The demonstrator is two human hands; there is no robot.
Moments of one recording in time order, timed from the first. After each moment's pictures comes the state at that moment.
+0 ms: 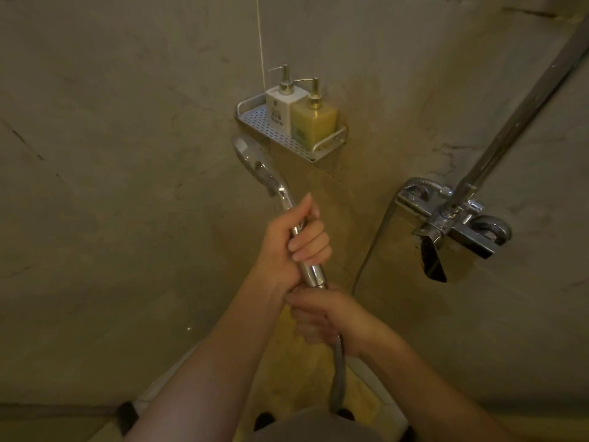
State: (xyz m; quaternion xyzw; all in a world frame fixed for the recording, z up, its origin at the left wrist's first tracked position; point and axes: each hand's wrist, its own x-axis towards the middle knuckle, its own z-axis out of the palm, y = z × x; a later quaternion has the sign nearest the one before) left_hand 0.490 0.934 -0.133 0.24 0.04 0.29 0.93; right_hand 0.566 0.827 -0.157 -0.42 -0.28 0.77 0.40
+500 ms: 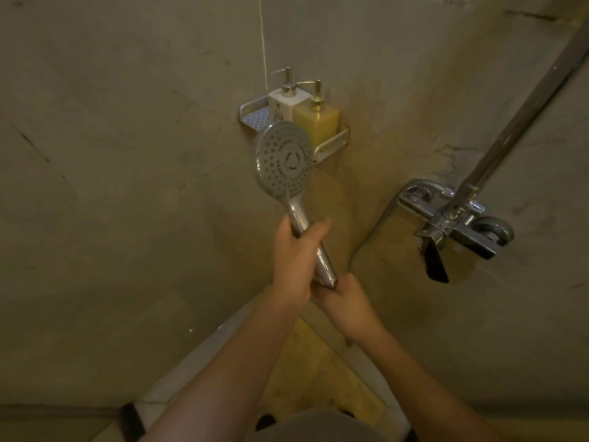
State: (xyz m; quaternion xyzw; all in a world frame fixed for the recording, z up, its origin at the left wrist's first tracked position) left_hand 0.506 0.911 -0.150 0.41 0.42 0.48 0.66; right_hand 0.575 0.838 -0.181 -0.69 -0.43 0.42 0.41
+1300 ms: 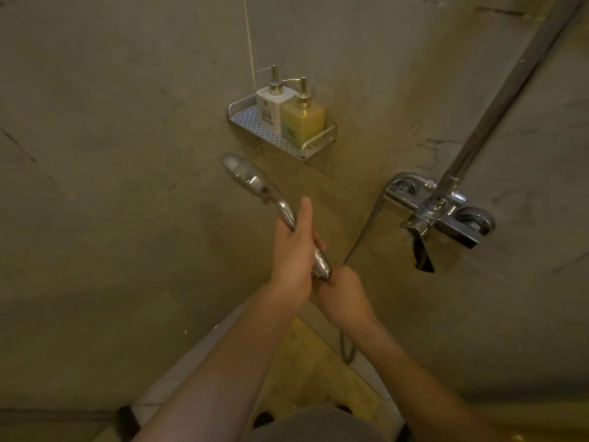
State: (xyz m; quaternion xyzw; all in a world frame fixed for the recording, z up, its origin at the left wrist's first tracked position) left_hand 0.521 0.896 -0.134 0.34 0.47 0.45 0.68; right_hand 0.586 0.831 -0.184 -0.78 -0.42 0.33 0.34
